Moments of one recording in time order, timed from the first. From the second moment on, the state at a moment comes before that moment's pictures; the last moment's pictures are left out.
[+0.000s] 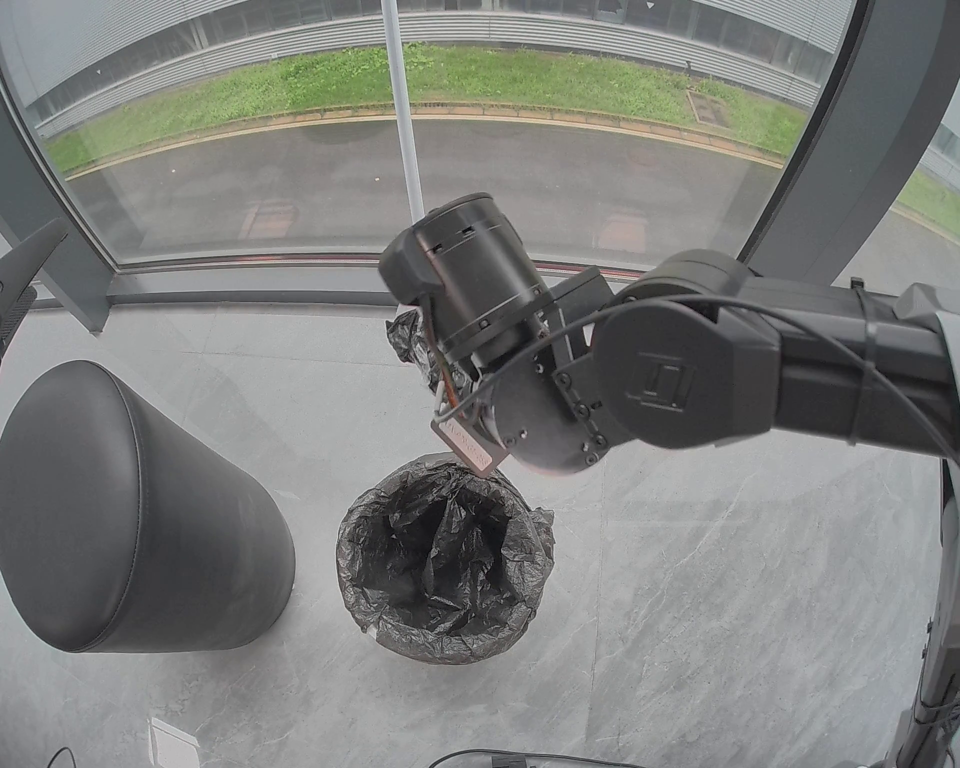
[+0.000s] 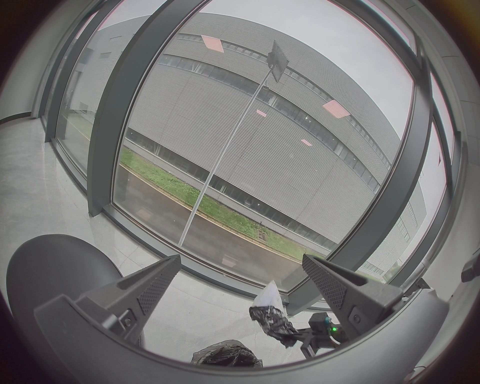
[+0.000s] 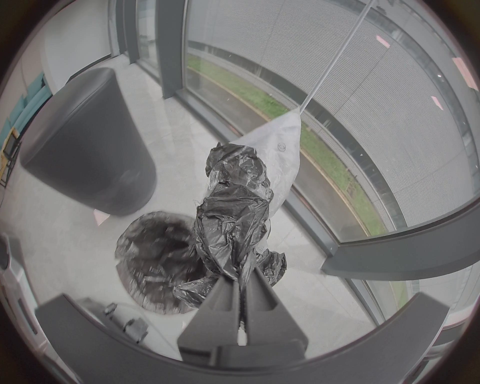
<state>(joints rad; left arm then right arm) -0.12 0.96 -0.65 -0.61 -0.08 -0.45 0.93 2.16 -2.00 0.51 -0.71 -0.21</state>
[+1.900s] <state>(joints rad) -0.13 0.92 -0.63 -0.60 -0.10 -0.44 0.96 2.44 -2.00 0.63 -0.33 0.33</state>
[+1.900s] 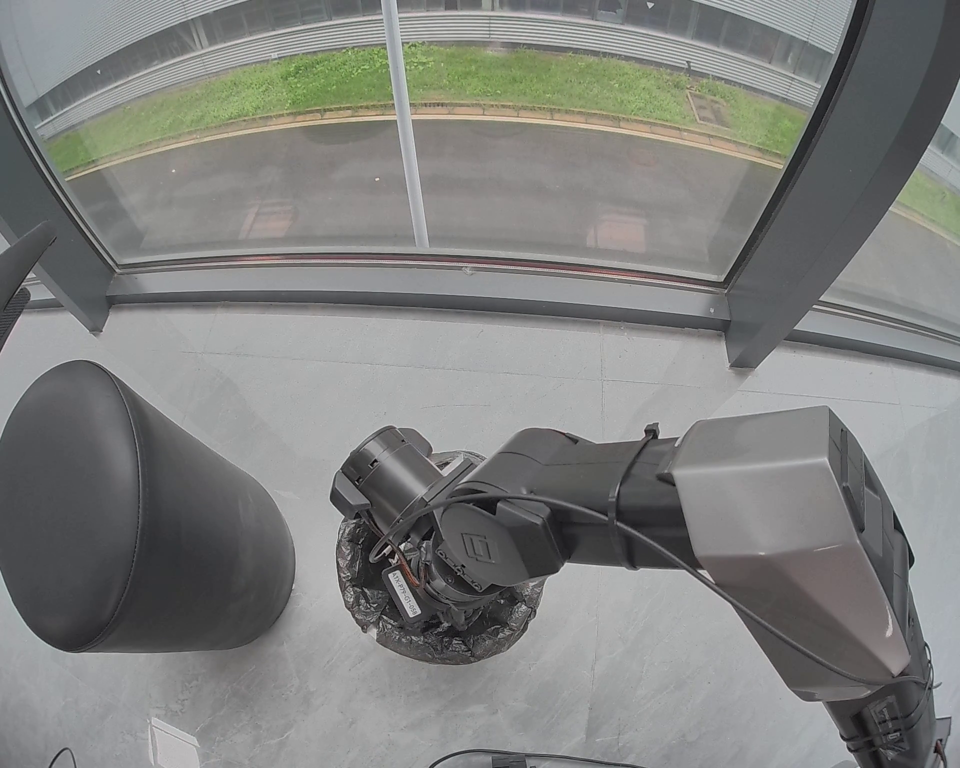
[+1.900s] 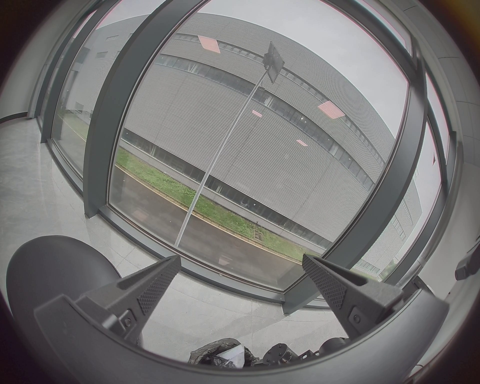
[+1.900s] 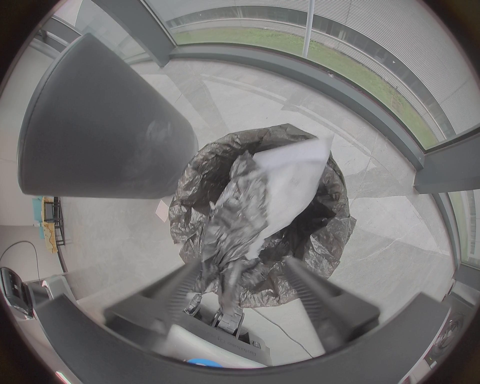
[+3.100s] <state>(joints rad) -0.13 0.93 -0.62 -0.60 -0.10 -0.44 0.86 2.64 -2.00 0.23 -0.06 0.07</state>
